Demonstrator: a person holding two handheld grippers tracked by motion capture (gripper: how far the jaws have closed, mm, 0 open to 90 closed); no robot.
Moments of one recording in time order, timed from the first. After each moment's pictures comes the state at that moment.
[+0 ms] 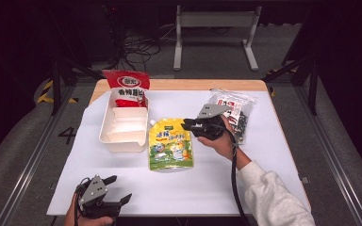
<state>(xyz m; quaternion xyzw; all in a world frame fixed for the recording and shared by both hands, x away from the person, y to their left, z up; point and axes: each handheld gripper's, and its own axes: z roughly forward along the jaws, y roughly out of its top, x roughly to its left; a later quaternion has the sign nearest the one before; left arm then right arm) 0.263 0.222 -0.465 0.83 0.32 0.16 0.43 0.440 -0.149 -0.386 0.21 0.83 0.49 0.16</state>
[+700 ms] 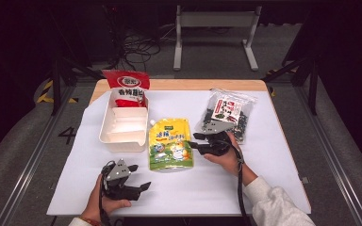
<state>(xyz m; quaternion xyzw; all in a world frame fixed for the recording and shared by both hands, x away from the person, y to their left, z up) 0.312 0.173 -0.466 0.85 0.30 0.10 0.42 0.416 -0.168 -0.429 0.26 0.84 0.45 0.14</state>
